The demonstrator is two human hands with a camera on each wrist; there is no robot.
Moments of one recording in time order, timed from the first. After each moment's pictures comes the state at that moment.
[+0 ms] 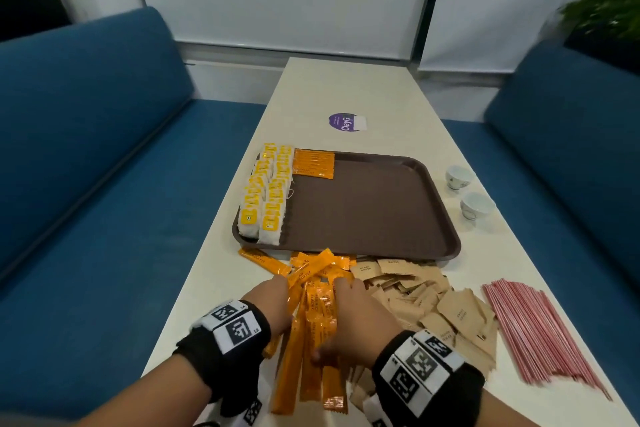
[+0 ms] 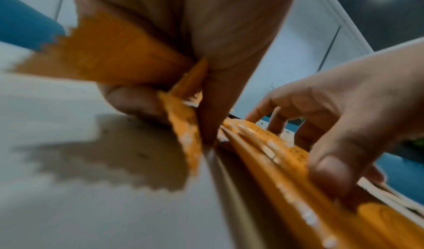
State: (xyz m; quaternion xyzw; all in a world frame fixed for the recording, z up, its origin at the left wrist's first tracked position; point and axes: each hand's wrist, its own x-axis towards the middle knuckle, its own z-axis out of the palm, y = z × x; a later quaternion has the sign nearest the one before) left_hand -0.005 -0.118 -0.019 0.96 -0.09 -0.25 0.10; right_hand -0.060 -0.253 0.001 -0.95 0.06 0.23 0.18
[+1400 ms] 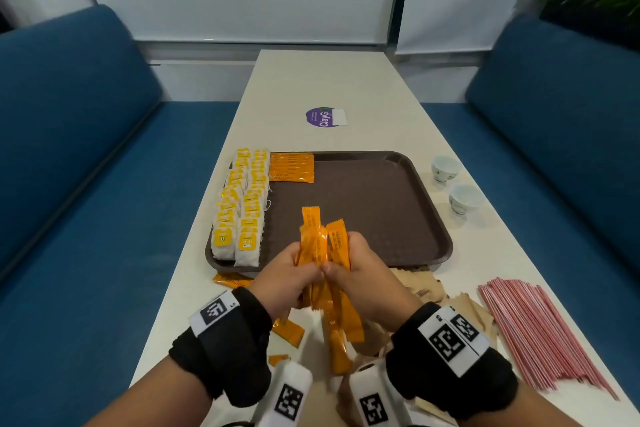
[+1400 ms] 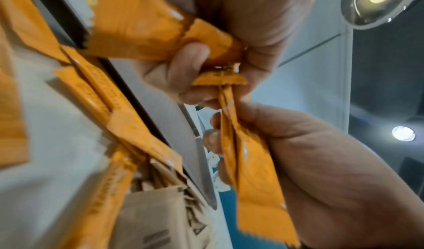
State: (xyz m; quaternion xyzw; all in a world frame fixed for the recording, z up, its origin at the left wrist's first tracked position) left_hand 0.028 -0.157 0.014 0.74 -0.07 -0.29 0.60; right_hand -0.020 -0.288 0.035 -0.82 0.09 0.07 0.55
